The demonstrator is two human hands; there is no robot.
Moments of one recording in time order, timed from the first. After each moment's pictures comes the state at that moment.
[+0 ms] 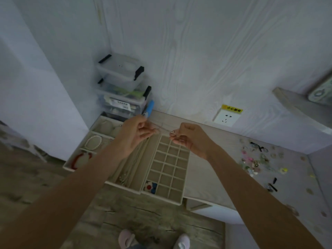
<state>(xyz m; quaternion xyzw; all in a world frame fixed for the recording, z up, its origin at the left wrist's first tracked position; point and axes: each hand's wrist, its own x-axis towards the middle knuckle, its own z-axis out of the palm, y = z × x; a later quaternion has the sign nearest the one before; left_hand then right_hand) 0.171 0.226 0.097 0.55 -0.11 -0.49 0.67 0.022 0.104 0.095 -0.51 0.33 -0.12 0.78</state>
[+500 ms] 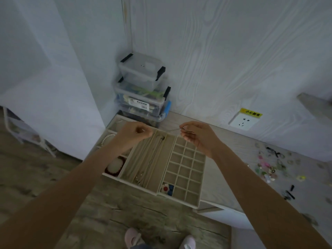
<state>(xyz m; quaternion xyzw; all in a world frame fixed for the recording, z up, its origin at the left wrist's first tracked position) 0.234 0.272 0.071 0.77 -0.38 -0.30 0.41 0.066 0.115 0.081 -0.53 0.36 -0.15 0.75</state>
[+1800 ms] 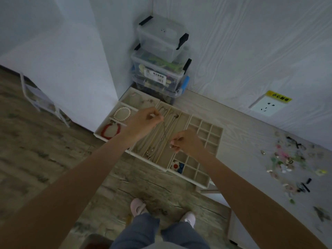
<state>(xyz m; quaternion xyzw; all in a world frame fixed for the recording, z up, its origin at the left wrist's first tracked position) 0.211 0.298 0.046 0.76 -0.33 -0.33 0.45 0.077 0.180 0.001 -0.76 0.36 0.05 0.55</state>
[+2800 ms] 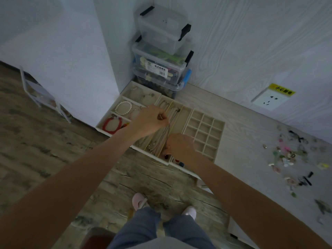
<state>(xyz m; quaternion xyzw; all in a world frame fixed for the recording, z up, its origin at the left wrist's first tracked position) 0.200 0.295 0.053 0.80 -0.42 -0.30 0.31 0.090 0.215 -0.009 -0.93 0.25 0.24 0.12</state>
